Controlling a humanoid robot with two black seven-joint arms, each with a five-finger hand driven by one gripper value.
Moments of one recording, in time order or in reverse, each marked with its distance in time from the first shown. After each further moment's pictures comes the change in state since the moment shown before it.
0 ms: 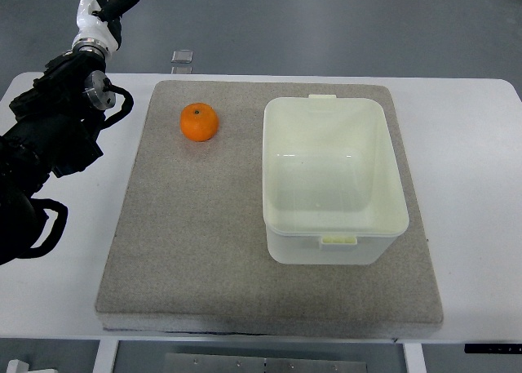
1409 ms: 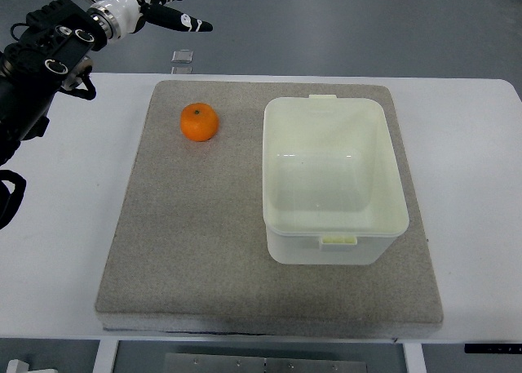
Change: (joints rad) left arm -0.101 0.096 0.324 -0.084 0.678 -0.285 -0.018; right arm 0.000 0.000 0.000 0.000 0.000 0.000 0.000
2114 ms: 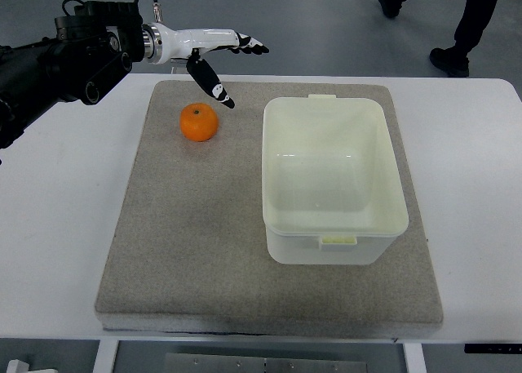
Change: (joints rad) left arm -0.100 0.007 0.420 -0.175 0.324 -0.034 -0.212; right arm 0.000 0.000 0.000 0.000 0.000 0.000 0.000
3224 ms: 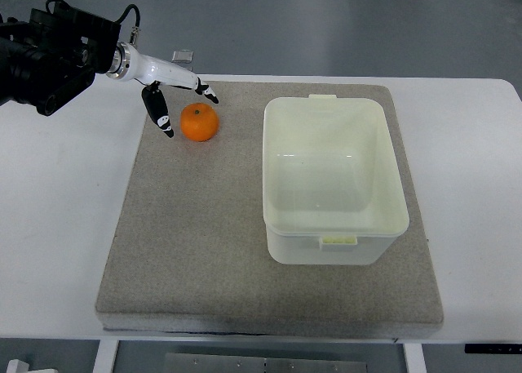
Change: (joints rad) left arm -0.058 0.130 0.193 -0.149 0.263 0.009 -0.001; right arm 0.000 0.000 0.000 0.000 0.000 0.000 0.000
